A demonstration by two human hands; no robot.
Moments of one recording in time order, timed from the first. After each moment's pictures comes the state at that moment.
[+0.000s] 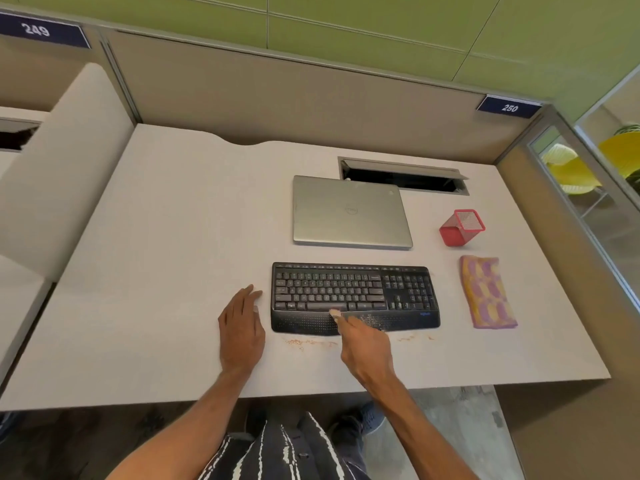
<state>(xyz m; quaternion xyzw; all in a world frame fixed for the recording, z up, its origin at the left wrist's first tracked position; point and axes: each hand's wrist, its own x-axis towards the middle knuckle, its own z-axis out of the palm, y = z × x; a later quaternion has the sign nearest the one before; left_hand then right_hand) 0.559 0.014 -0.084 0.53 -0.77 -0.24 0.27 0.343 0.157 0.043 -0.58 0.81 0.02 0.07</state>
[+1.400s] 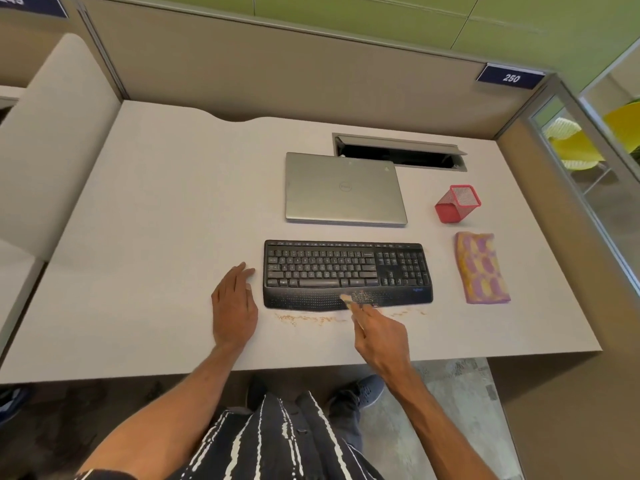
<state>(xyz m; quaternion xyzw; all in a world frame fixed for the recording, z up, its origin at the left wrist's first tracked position) 0.559 0.016 -0.080 0.53 -0.77 -0.25 0.26 0.311 0.211 0.021 -0.57 0.82 -0.04 0.05</state>
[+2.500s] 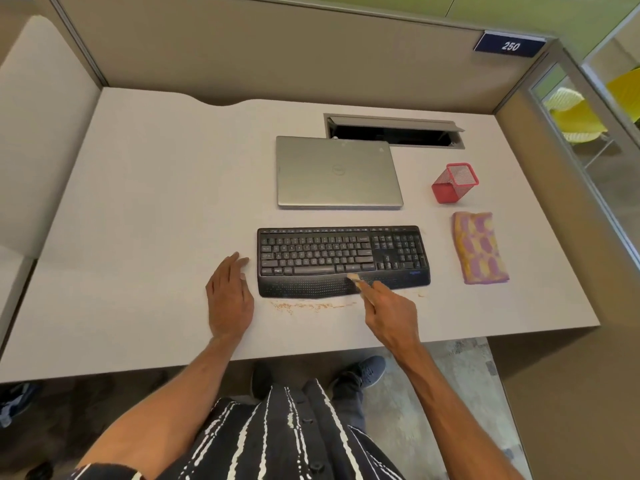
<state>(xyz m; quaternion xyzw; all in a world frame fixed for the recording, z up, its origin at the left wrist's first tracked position) 0.556 0.018 -0.078 0.54 -0.78 -0.22 0.25 0.282 0.211 0.022 -0.55 0.83 -0.06 0.02</state>
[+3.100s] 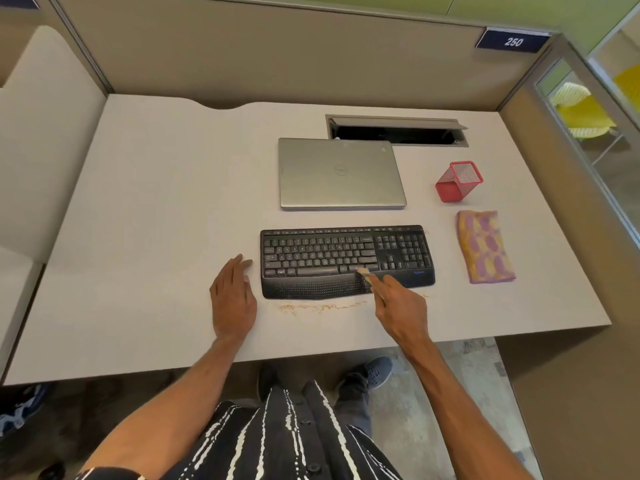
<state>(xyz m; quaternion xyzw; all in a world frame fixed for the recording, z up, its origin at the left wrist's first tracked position) 0.558 0.016 -0.078 0.53 -0.77 -0.23 0.25 0.264 0.209 0.018 -0.54 0.84 -0.07 0.01</state>
